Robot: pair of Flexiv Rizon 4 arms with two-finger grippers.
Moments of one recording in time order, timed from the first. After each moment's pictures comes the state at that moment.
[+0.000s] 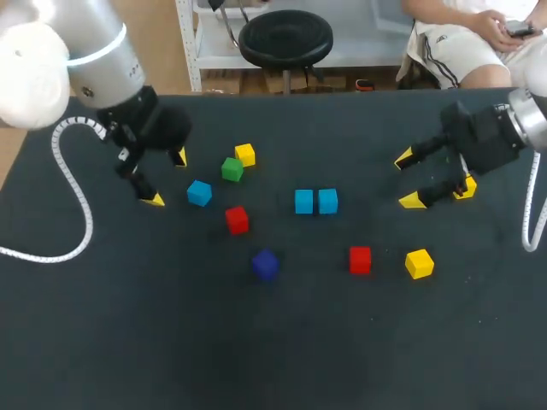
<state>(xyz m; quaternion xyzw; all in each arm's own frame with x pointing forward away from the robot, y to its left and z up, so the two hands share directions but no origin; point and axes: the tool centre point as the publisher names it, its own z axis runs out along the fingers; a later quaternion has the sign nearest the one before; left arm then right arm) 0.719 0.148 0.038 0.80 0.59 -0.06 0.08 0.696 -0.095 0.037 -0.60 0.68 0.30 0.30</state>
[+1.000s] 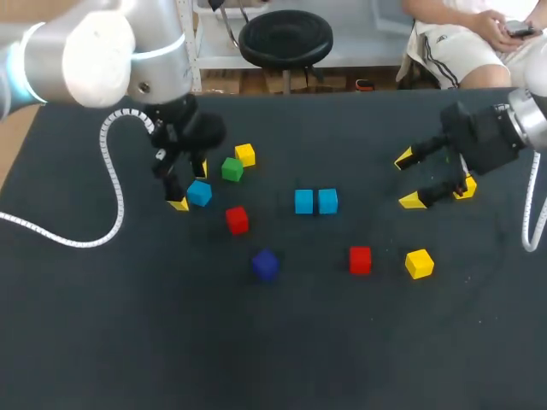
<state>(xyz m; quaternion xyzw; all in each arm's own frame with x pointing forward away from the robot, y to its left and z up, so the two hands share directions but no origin) 0.731 0.119 0.004 0.78 0.62 -0.08 -0.01 0.696 -0.095 0.037 -0.60 0.68 0.30 0.30</state>
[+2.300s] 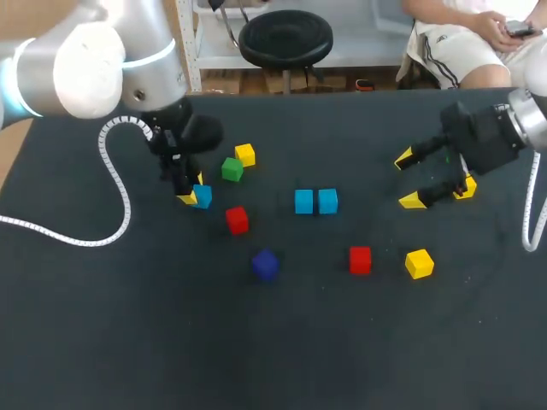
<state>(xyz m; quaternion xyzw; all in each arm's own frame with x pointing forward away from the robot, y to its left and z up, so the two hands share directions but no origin) 0.728 0.116 -0.007 0.75 0.65 -0.10 0.01 0.696 -0.096 0.037 -0.60 0.68 0.30 0.30</state>
